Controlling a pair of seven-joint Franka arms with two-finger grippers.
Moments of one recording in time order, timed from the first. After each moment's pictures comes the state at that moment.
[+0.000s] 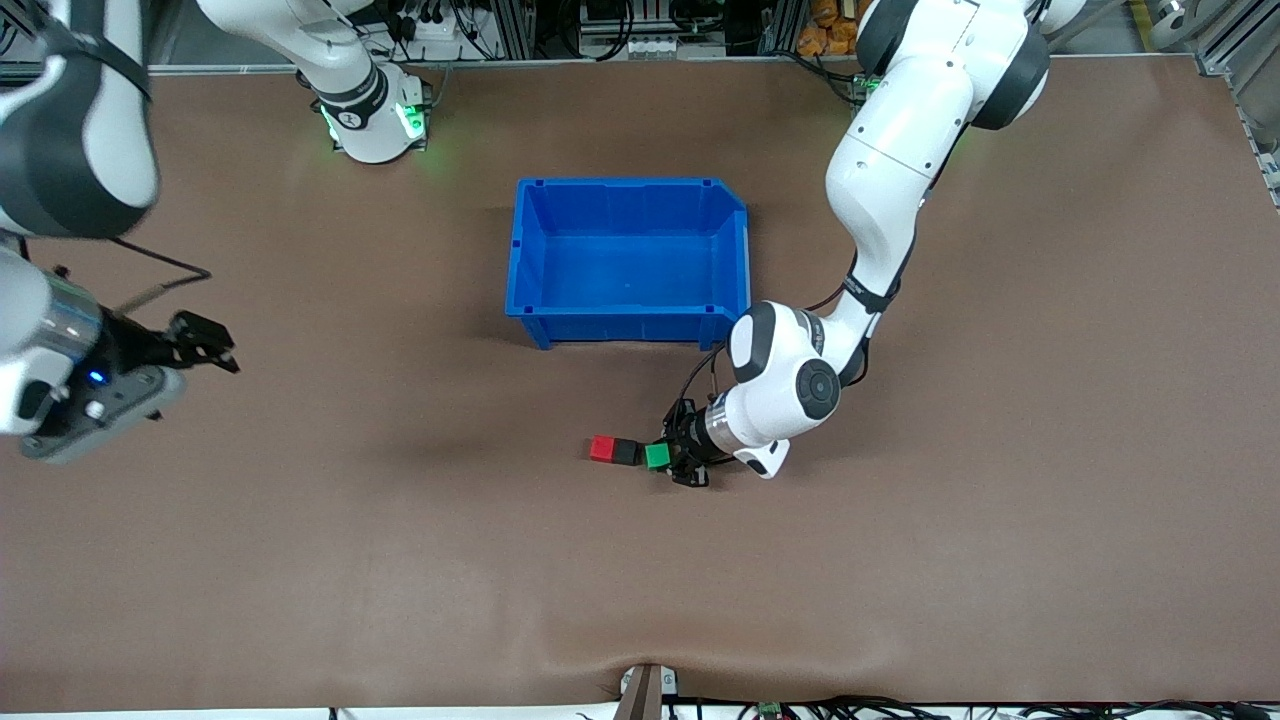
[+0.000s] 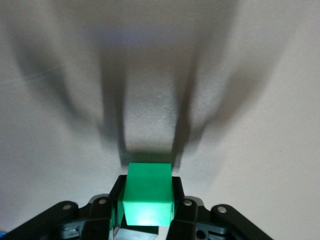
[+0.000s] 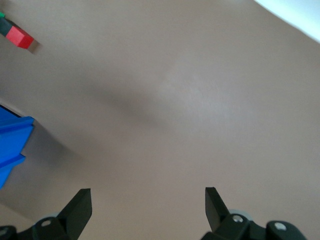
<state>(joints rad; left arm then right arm) -0.54 0.97 -0.07 -1.31 -0.66 2.48 -1.79 0.25 0.28 -0.29 -1.38 0.11 1.61 -0.55</state>
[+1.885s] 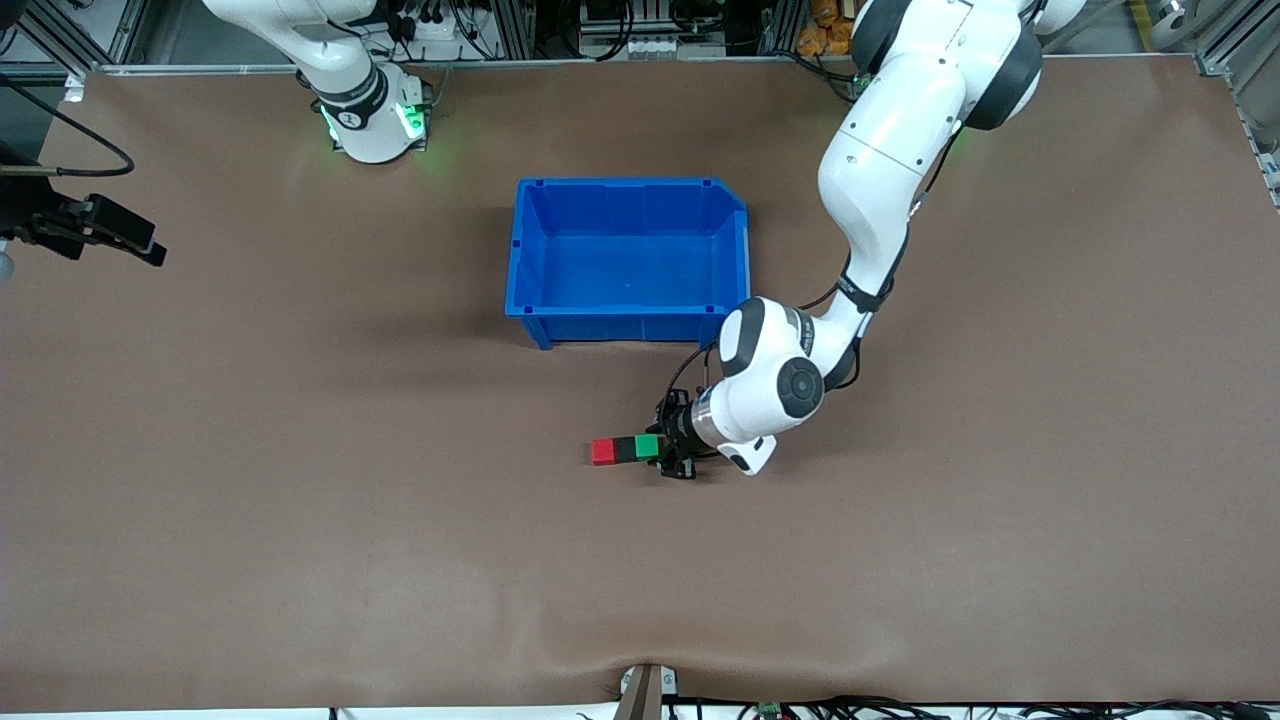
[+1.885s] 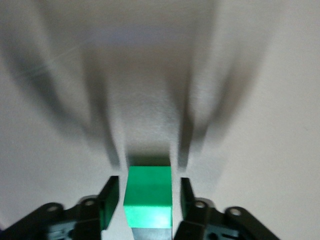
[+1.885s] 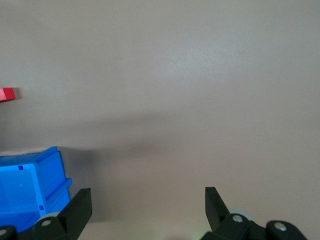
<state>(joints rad) -0.56 0.97 -0.08 -1.29 -0.55 2.46 -1.79 0.03 -0.05 -0.08 -1.62 0.04 1.51 0.06</state>
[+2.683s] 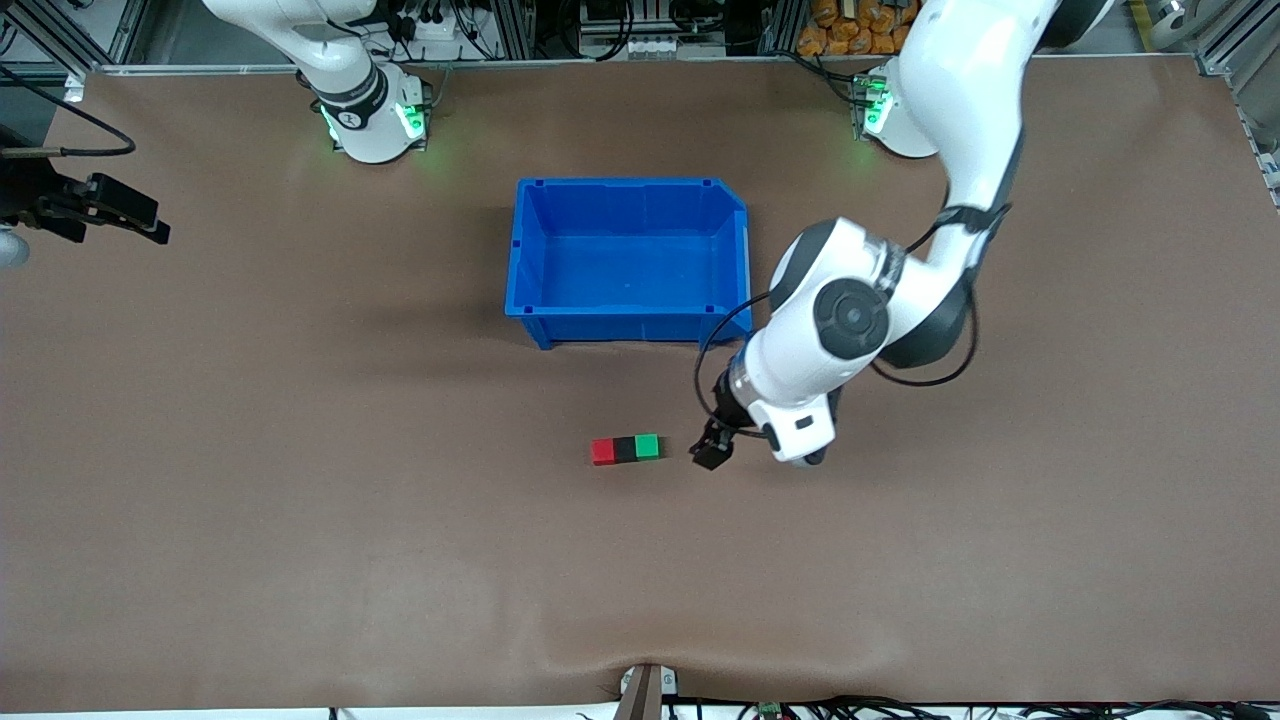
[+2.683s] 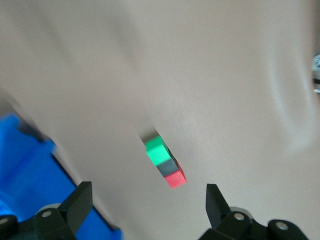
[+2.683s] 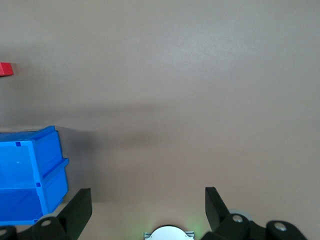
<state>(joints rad) -0.49 0.61 -0.06 -1.26 -0.14 1.99 -1.57 0.03 -0.06 -0.07 -1.60 0.04 1.44 0.01</state>
